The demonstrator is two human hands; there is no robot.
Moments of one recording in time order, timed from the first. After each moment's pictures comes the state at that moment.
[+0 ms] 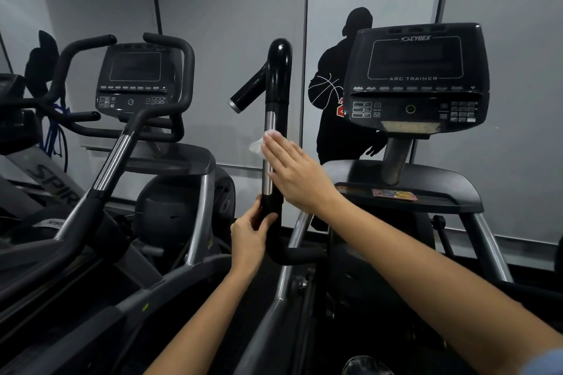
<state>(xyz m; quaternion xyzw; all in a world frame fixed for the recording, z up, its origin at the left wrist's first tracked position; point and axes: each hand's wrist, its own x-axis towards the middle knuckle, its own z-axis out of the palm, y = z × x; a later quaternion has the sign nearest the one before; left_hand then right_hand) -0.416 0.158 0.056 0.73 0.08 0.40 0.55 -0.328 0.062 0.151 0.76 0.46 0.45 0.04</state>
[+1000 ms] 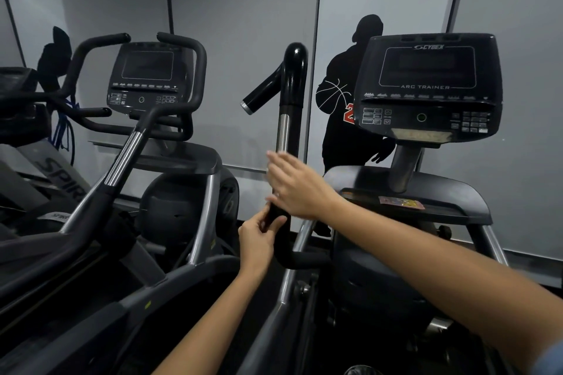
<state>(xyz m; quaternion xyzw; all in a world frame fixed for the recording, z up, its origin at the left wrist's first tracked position) -0.415 0.158 0.056 0.71 0.09 0.41 0.57 -0.337 0.075 0.155 0.71 0.51 0.43 0.21</state>
